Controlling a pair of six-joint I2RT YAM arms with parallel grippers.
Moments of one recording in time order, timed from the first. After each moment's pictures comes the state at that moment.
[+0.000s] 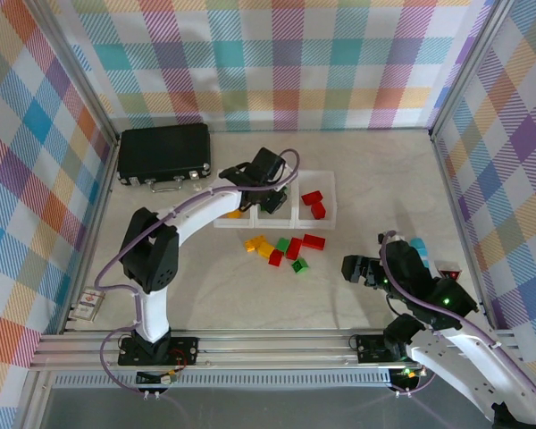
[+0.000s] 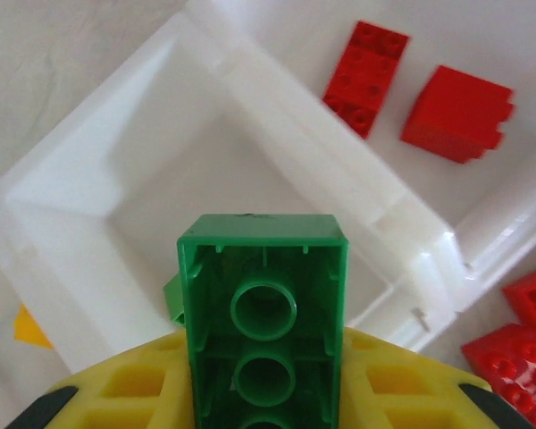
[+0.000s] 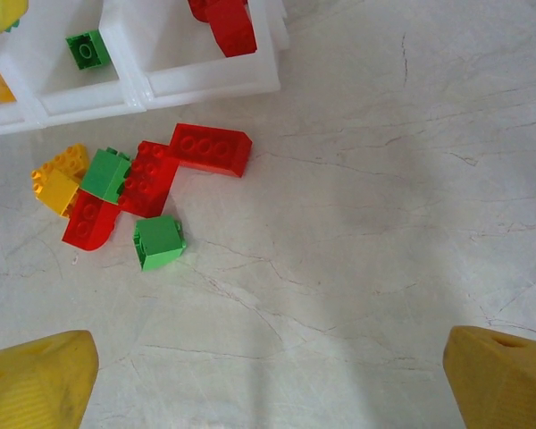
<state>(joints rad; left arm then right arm) -0.65 1.92 1.59 -0.61 -0.07 0.14 0.66 0.51 0.68 -0.98 0.18 0.65</state>
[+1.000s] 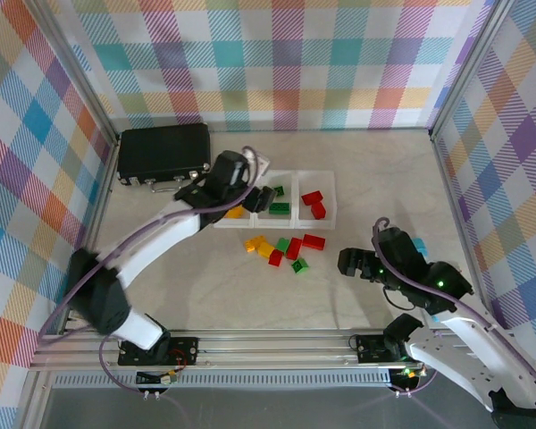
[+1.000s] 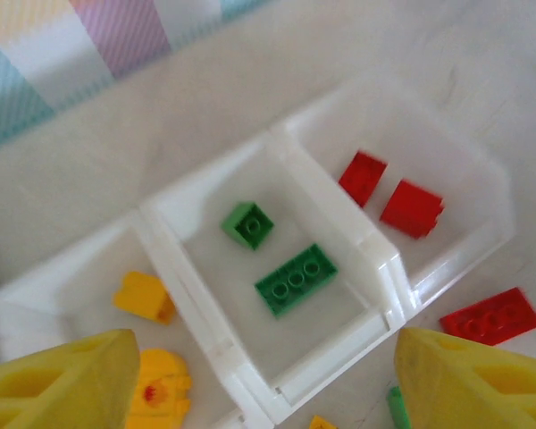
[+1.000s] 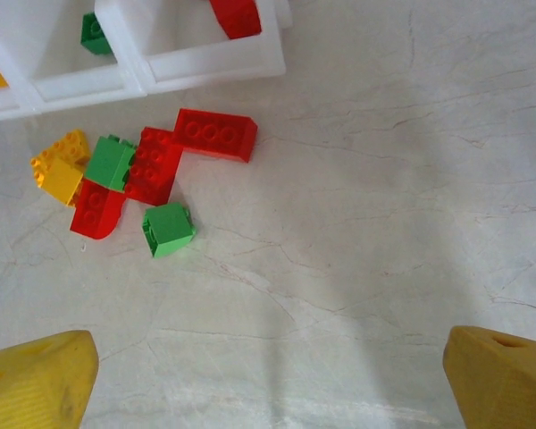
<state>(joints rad) -0.63 1.44 1.23 -0.37 -0.06 0.05 0.66 0.68 0.80 -1.02 0.14 0.67</state>
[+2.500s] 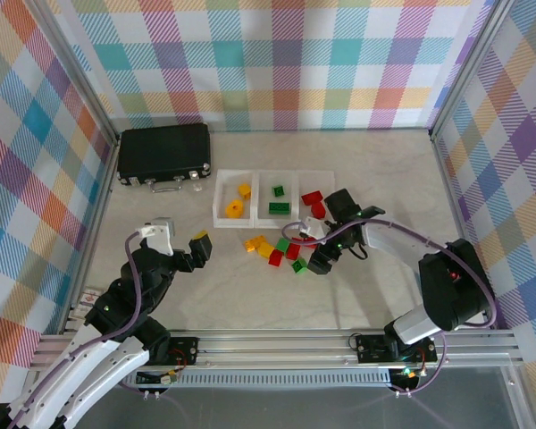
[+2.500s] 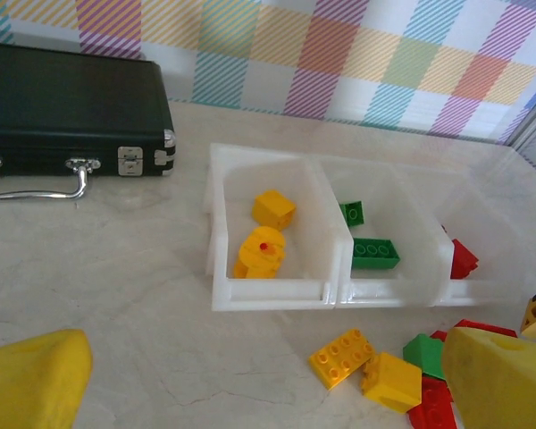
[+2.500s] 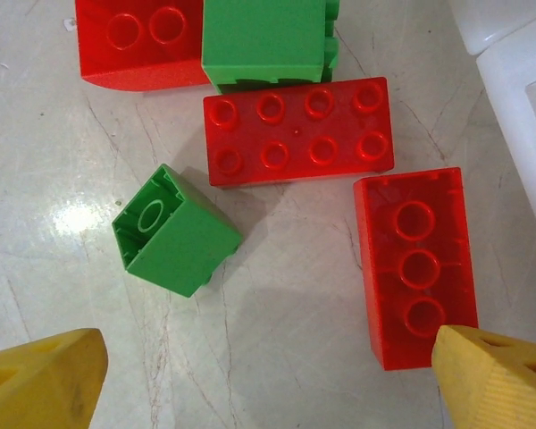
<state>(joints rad) -0.63 0.40 0.51 -0.42 -0.35 -0.37 0.49 1.52 0.90 -0.62 -0.33 -0.65</state>
